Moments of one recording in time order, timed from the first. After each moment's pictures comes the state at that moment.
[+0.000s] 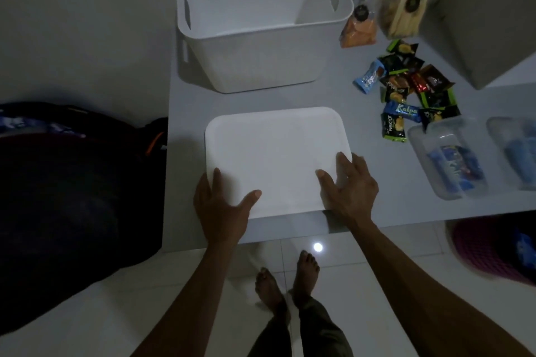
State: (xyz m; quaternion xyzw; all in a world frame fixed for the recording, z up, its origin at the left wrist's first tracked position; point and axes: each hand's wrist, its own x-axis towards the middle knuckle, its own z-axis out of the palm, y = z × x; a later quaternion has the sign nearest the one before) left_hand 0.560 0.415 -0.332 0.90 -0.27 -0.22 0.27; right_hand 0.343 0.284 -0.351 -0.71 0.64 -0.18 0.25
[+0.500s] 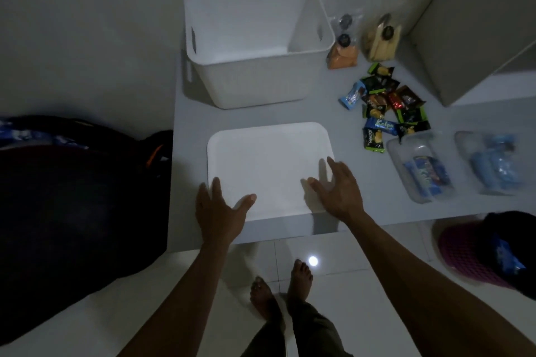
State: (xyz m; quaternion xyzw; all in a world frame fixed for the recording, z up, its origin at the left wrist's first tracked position) left_hand 0.562 0.415 -0.287 0.89 -0.29 -0.28 0.20; right_hand 0.339 0.275 -0.305 -0.70 0.63 -0.06 0.34
